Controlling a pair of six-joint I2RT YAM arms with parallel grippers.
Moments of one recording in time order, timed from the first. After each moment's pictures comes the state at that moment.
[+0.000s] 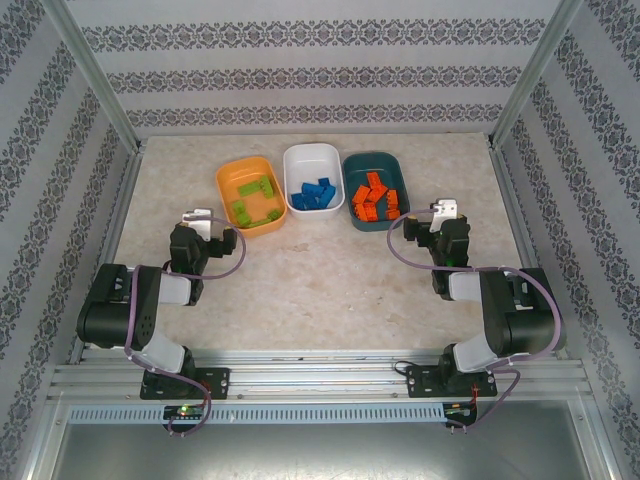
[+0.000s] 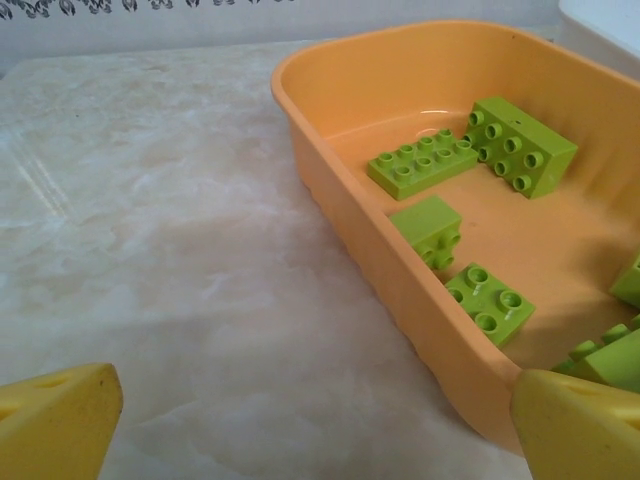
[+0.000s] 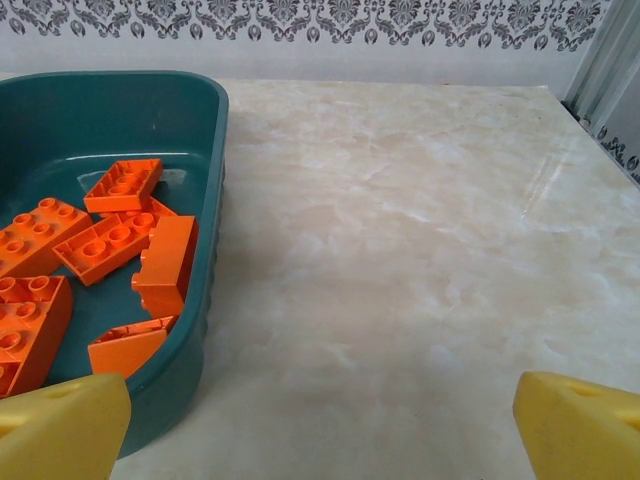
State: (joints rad) left arm -0.01 1.56 0.35 0.85 -0.01 0.03; right arm 0.04 1.50 0.38 0.79 0.06 0.01
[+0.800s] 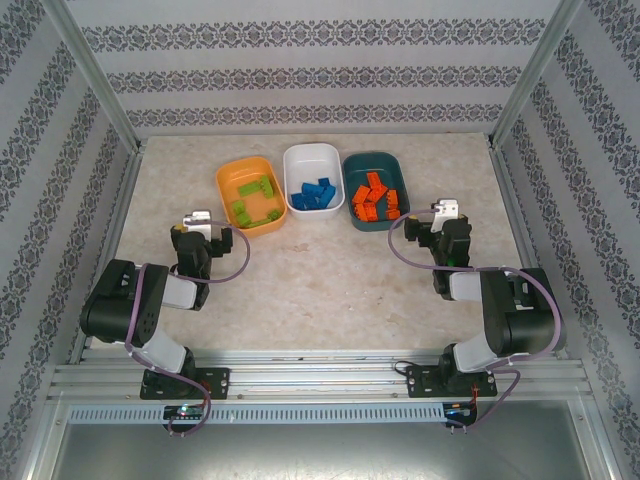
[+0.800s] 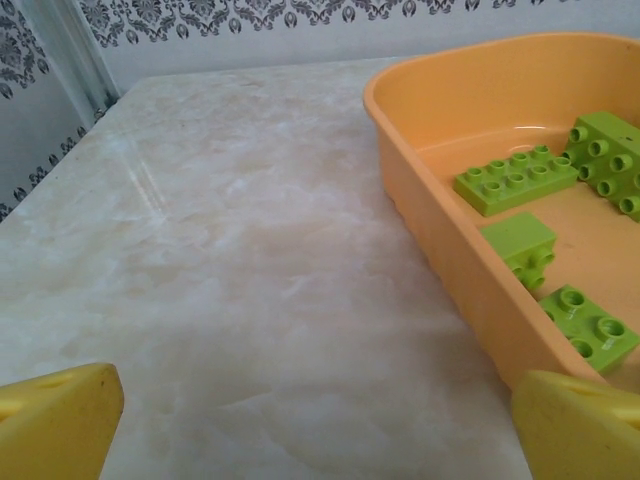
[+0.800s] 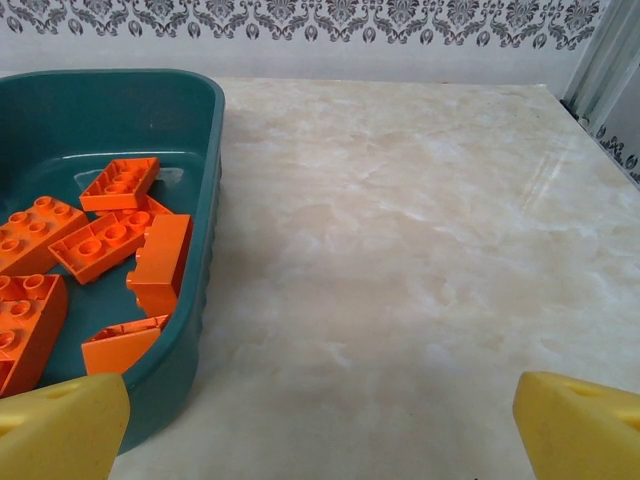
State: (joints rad) left arm -0.08 1.59 0.33 0.95 -0.27 0.03; right arm 0.02 1.50 0.38 0.79 0.04 0.00
